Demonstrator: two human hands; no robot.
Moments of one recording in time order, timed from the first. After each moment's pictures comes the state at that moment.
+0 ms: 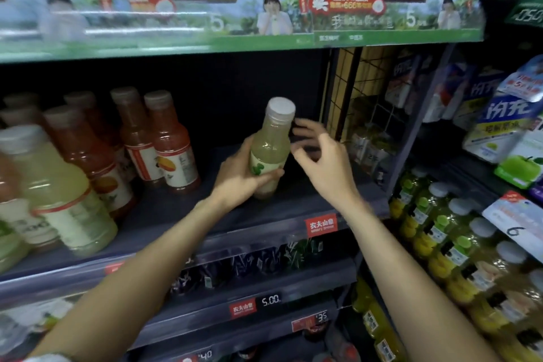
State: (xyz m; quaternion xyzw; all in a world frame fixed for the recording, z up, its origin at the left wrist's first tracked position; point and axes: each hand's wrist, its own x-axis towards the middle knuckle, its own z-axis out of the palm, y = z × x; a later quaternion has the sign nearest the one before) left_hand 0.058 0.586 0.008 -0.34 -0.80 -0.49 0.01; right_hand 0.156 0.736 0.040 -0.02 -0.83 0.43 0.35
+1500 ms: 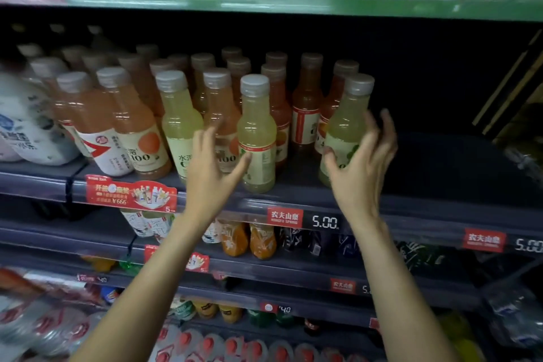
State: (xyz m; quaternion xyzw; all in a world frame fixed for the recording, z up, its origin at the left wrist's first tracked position) left_hand 0.086 0.309 0.000 -0.13 -0.86 -0.39 0.32; right_hand 0.101 0.528 -0.002 -0.03 -0.84 0.30 0.46
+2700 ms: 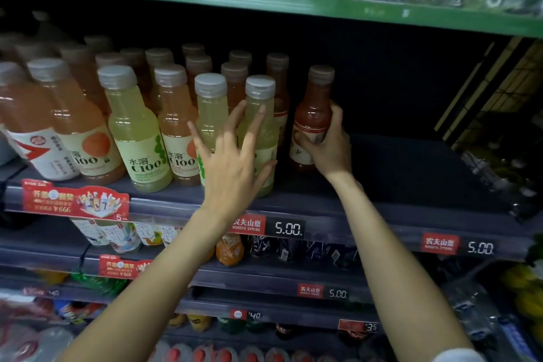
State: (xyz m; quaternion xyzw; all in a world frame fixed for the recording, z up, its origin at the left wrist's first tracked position) left_hand 0.070 0.398 -0.004 -0.17 -0.87 -0.11 0.45; right_hand 0.034 0.587 0.004 -0.01 -0.84 0.48 0.24
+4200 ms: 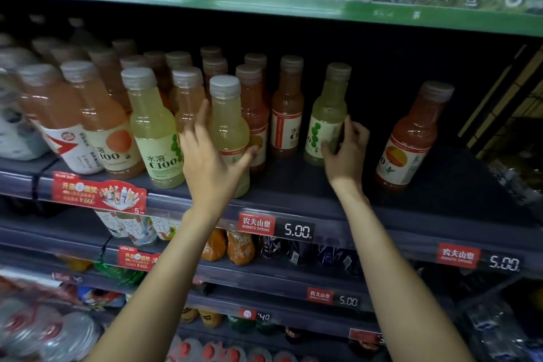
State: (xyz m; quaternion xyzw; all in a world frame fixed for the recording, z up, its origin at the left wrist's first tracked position) left_hand 0.068 0.366 0.001 -0.03 -0.83 -0.36 0.41; right_hand 0.035 0.580 -0.009 -0.06 -0.85 0.42 0.30
